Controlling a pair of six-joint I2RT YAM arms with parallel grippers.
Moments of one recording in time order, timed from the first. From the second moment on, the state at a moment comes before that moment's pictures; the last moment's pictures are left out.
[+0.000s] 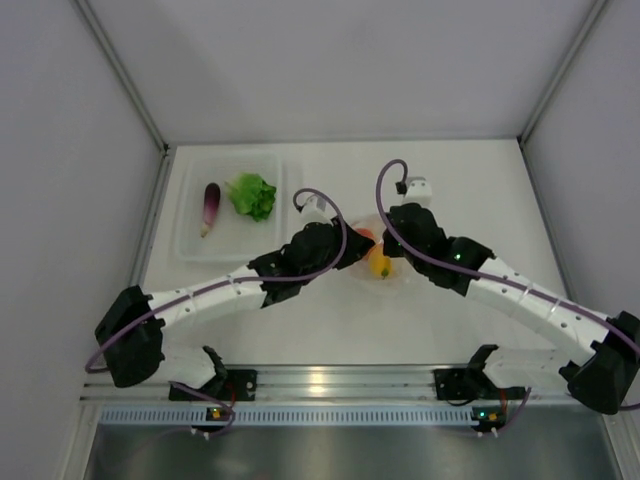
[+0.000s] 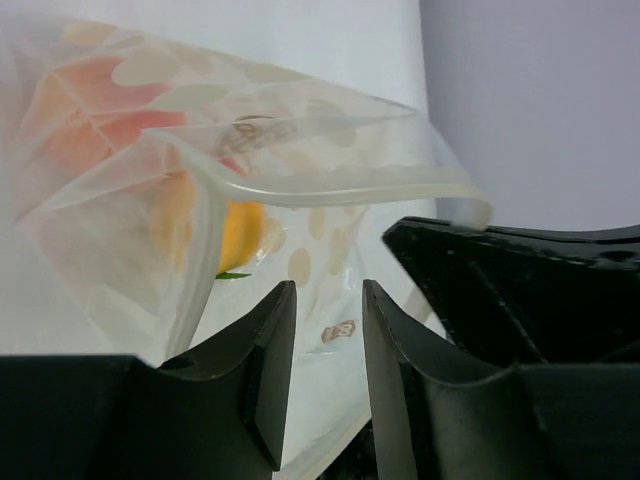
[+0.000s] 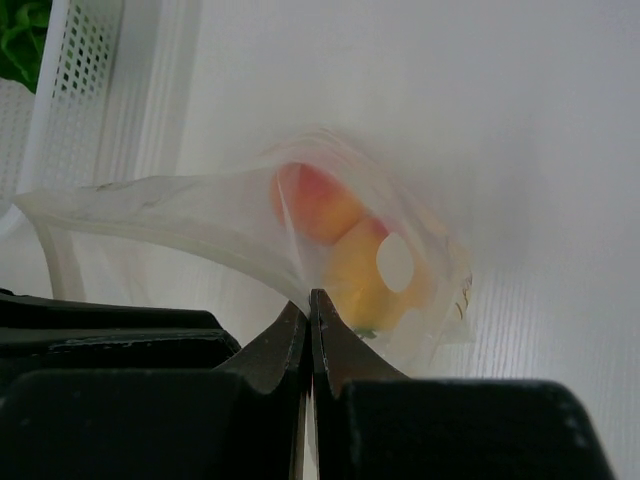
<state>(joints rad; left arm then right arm) -0.96 1.36 0.92 0.09 -0.24 -1.10 0.83 1.16 1.03 -0.48 0.47 0.54</state>
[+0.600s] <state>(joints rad) -0.98 1.74 1.20 0.03 -0.22 -0.94 0.64 1.14 0.99 -0.49 0.34 0.46</state>
